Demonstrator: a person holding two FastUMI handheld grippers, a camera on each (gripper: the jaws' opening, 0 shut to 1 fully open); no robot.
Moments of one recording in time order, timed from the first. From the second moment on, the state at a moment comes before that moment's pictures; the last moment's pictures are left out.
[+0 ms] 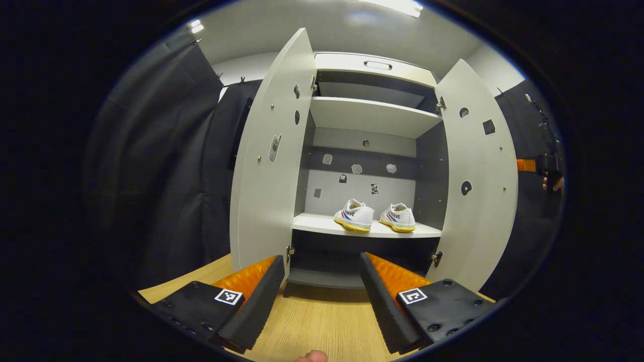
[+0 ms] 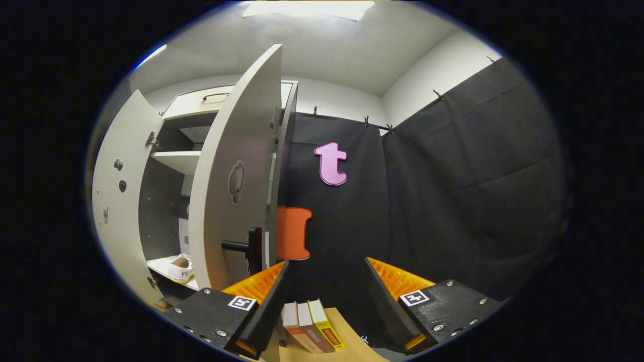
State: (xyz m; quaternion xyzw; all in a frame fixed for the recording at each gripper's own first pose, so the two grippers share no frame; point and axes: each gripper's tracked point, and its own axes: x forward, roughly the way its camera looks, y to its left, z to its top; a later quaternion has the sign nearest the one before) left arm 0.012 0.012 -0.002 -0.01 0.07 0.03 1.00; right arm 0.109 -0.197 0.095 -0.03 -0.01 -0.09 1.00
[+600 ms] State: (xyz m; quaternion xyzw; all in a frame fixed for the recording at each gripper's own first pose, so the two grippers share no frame) left arm 0.012 0.013 -0.011 -0.01 0.08 0.03 1.00; right arm 0.097 -0.134 0.104 -0.04 -0.02 -0.06 1.00
